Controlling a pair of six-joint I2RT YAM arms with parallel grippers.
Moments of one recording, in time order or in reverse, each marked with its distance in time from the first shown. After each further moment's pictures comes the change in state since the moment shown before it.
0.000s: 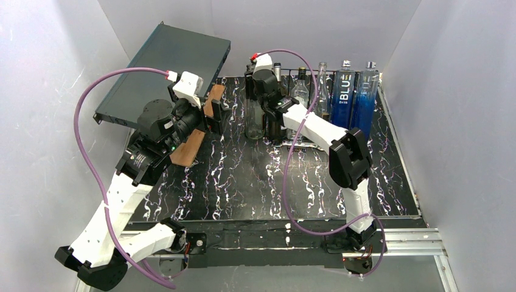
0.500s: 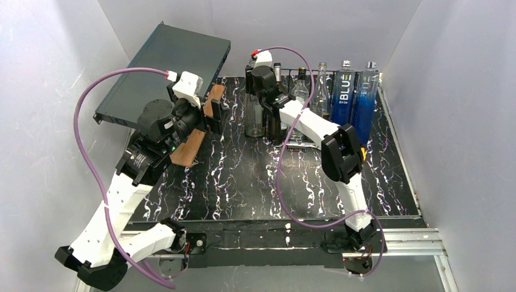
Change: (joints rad) left arm -0.001 0.000 0.000 0.000 -0.019 0.010; right arm -0.034 0.130 0.135 0.027 0.025 0.001
